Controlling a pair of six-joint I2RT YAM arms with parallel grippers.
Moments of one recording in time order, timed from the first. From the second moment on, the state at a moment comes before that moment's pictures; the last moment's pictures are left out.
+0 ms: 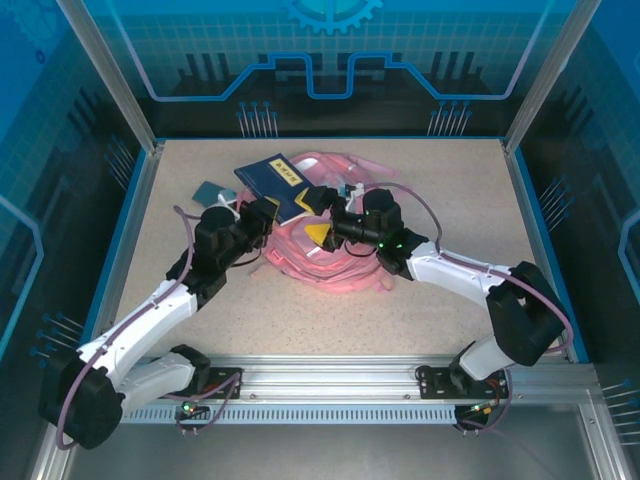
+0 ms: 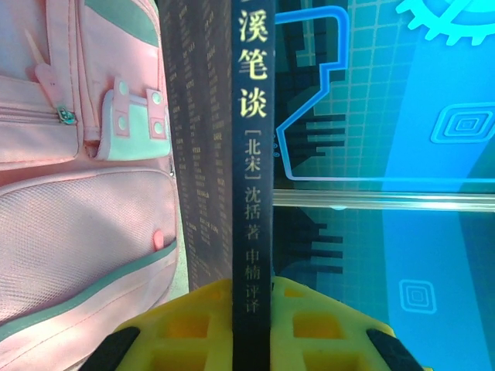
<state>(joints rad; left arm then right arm) -0.44 1.03 0.68 0.14 0.03 -1.46 0.68 1.52 0.93 0.44 -0.43 1.55</state>
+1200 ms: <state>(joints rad) -0.51 0.99 0.66 0.07 0.05 -1.43 0.64 1.49 0.96 0.25 -0.38 1.35</state>
